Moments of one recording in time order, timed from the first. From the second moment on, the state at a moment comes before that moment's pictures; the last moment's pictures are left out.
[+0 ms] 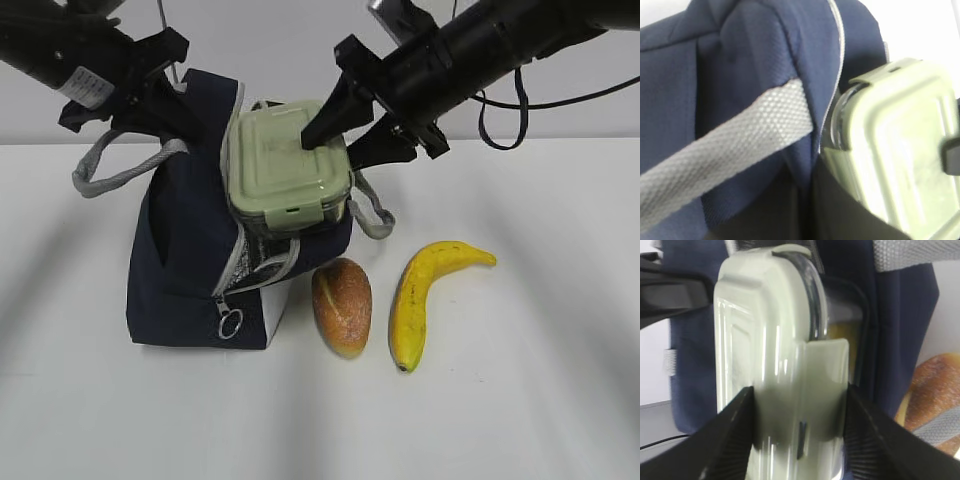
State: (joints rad) left arm -0.15 1.82 -1.52 -0.72 0.98 0.36; right arm 0.19 2.01 -1.68 0.91 1.13 -0.38
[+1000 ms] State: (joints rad) left arm -0.15 1.82 -1.52 -0.72 1.00 0.36; right arm 0.40 2.06 -1.70 0.76 0.83 -0.25
